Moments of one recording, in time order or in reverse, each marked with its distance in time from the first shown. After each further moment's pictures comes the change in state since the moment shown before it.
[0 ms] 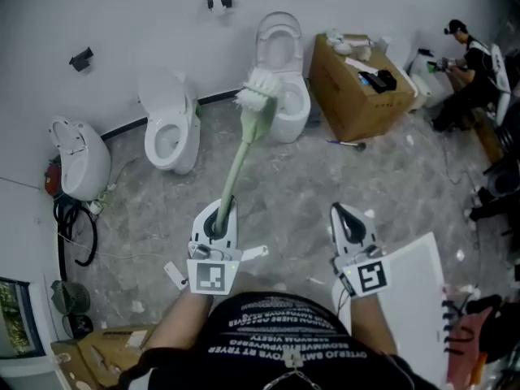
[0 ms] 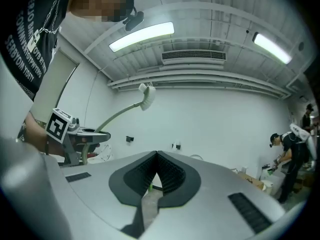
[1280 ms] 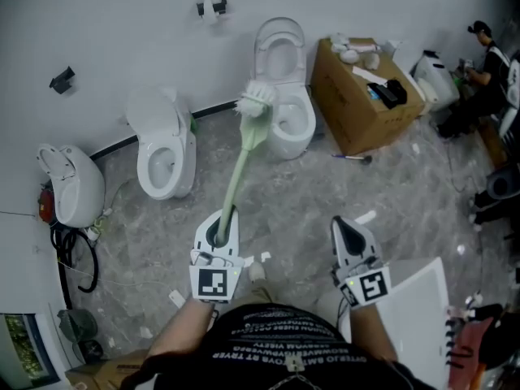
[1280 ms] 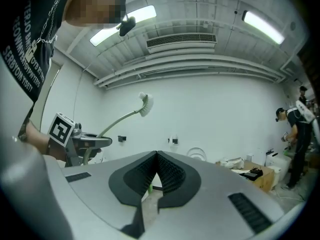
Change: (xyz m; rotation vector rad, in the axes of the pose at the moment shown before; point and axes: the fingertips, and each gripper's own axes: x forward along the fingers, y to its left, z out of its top) left arm 0.172 0.097 -0.068 -0.053 0.137 -0.030; right arm 0.170 -0.071 -0.052 0.073 0.044 -0.031
